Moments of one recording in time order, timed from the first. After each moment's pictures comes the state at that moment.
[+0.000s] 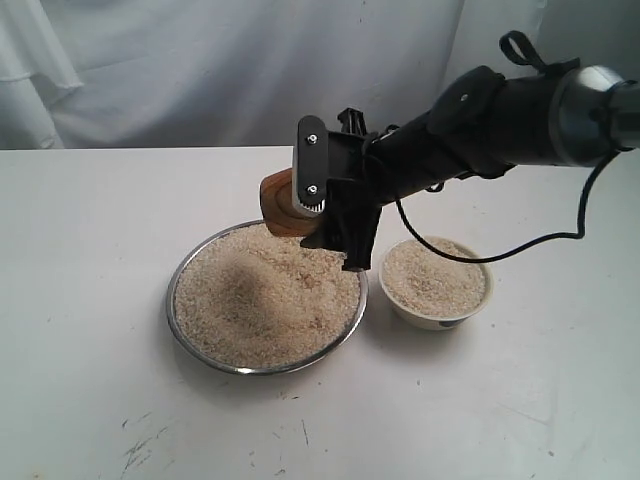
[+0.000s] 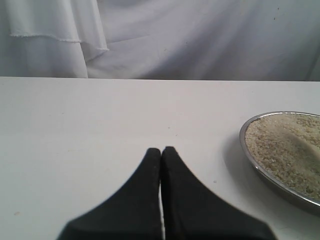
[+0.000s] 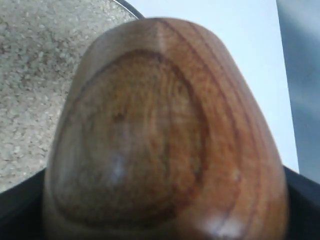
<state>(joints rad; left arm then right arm) 0.01 0.01 0.00 -0.04 0.29 0.01 0.59 1.99 -1.37 0.83 0.46 -1.94</state>
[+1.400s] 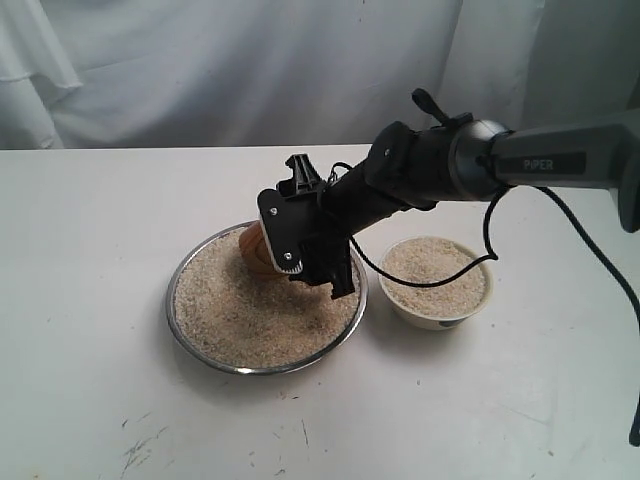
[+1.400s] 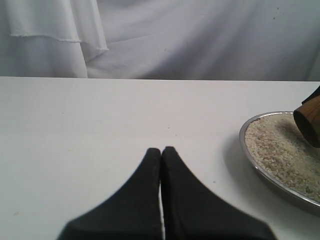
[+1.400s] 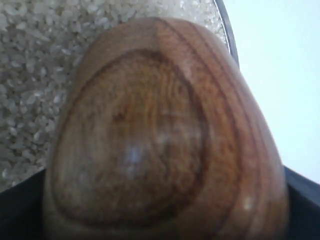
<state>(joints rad) 0.01 0.01 0.00 -0.04 0.29 0.01 0.66 2.22 -1.53 0.70 0.41 -2.10</state>
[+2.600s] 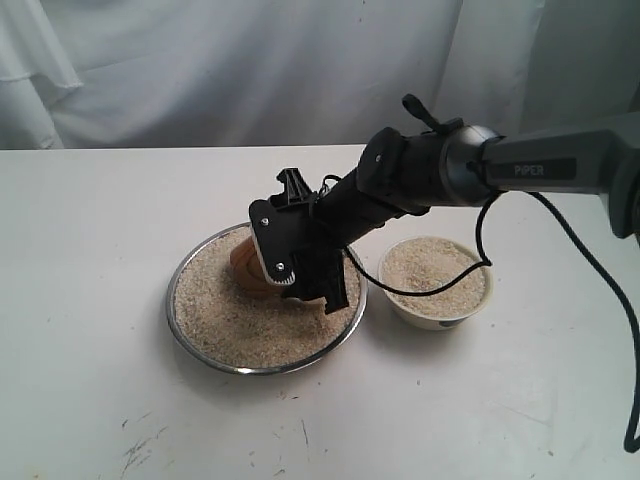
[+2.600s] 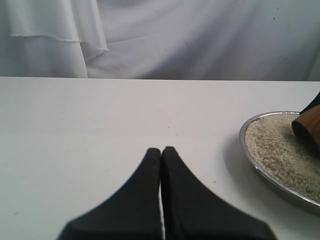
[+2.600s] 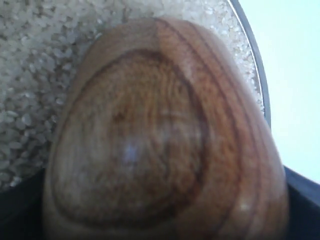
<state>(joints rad) 0.01 0.01 0.00 -0.04 0.29 0.01 0.68 2.22 -1.53 0.69 0.48 -2.07</state>
